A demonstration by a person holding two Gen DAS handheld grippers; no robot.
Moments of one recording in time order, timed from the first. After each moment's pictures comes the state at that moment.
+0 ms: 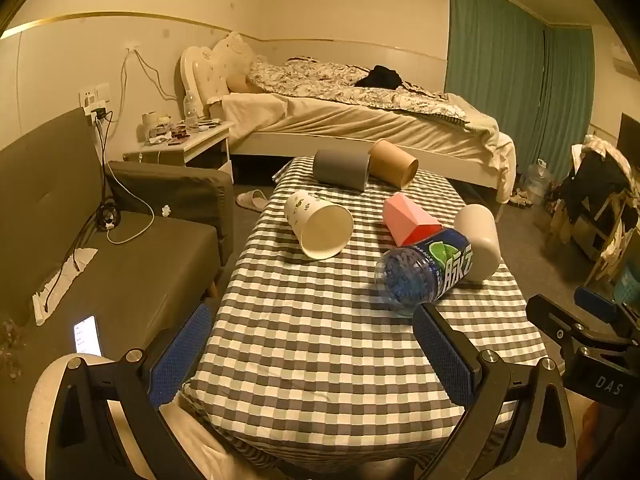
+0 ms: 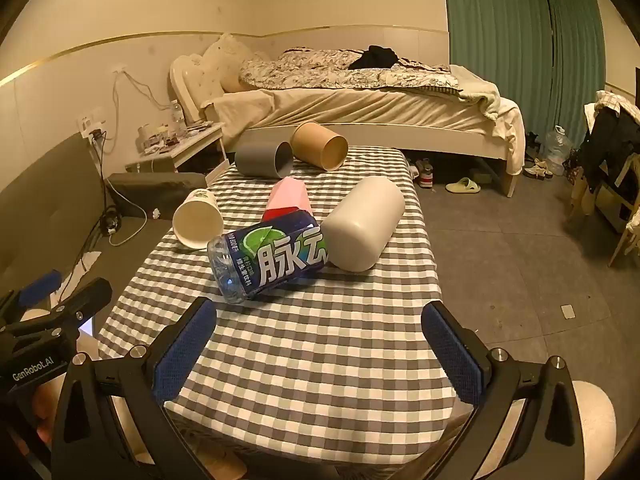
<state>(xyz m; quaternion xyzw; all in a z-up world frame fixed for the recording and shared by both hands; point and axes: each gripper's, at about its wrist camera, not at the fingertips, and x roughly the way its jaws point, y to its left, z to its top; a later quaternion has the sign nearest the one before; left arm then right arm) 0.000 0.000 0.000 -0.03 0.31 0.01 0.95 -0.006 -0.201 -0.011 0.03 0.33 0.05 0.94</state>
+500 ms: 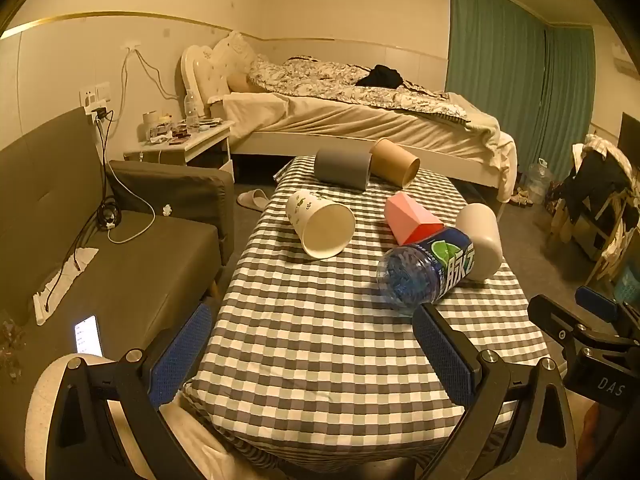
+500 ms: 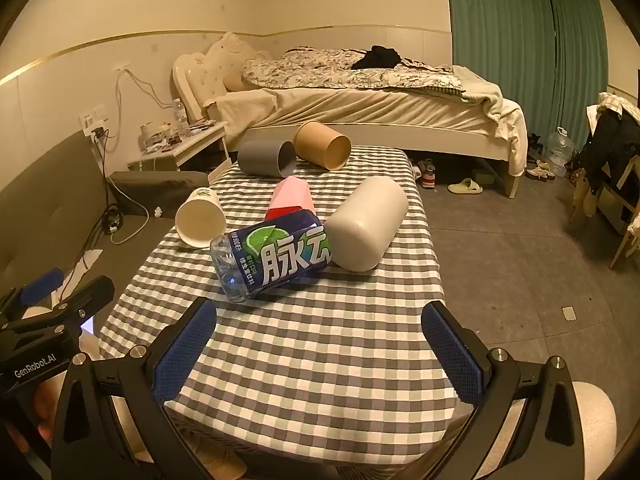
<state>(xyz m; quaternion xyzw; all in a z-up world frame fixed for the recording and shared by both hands) 0.000 0.000 0.000 -0.03 0.32 0.01 0.95 -0.007 -0.199 -0.011 0.03 0.33 0.05 0.94</state>
